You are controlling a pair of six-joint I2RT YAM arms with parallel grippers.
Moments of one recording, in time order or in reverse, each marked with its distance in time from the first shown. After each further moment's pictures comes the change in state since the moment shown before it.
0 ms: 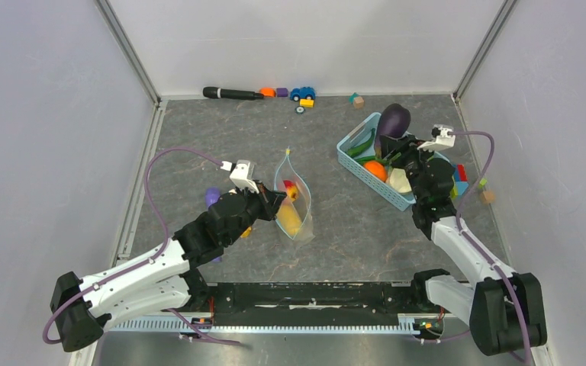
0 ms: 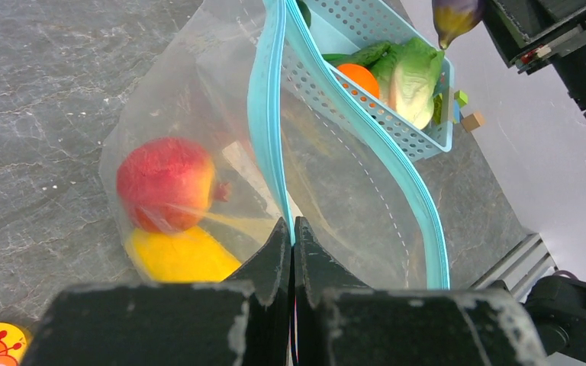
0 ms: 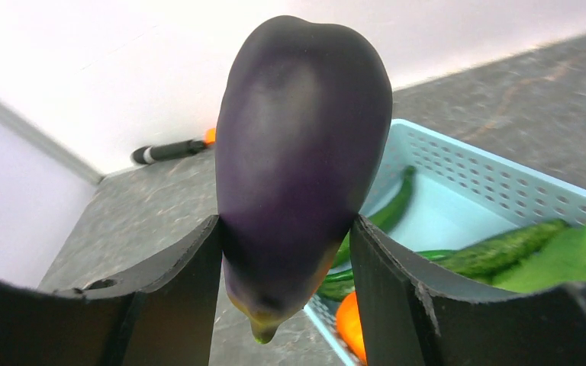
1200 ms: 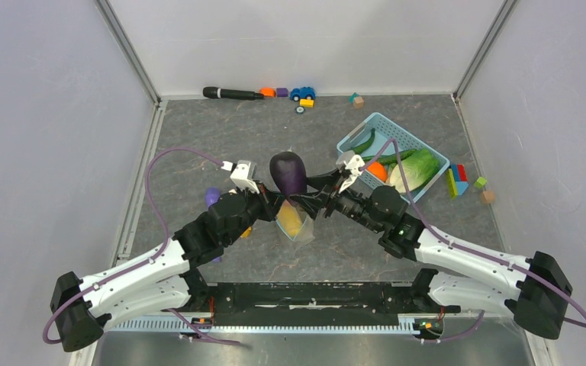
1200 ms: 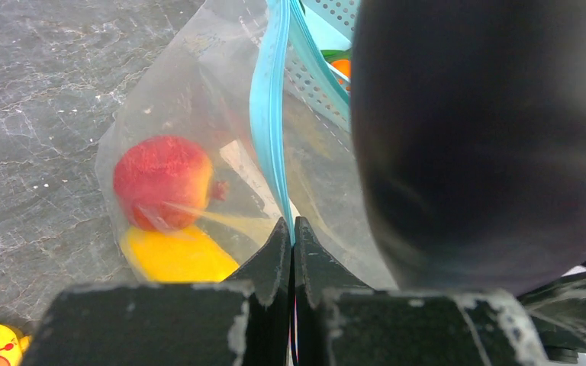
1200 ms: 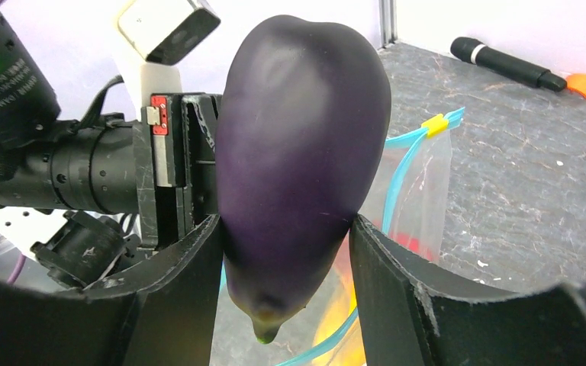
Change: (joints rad) left arm 0.000 0.000 0.000 0.000 0.022 -0.008; right arm 0.774 -0.053 0.113 -0.090 -0.128 -0.230
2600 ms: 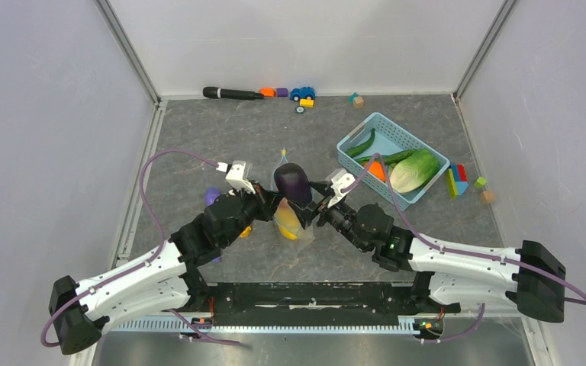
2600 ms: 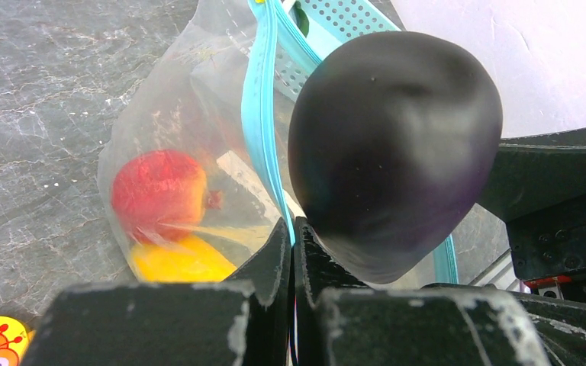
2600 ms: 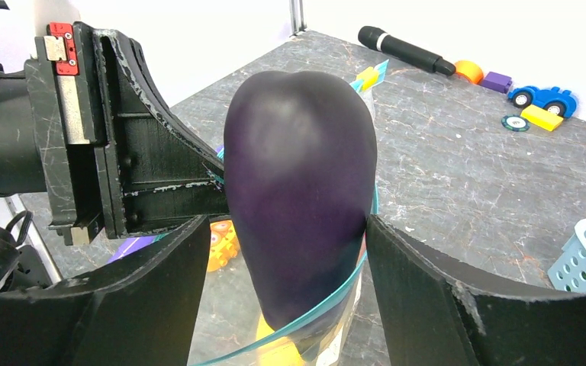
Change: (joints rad) left arm 0.000 -0.037 -0.006 -0.016 -0.026 -0.011; right arm 0.223 0.046 -0.039 0.029 0.455 -0.172
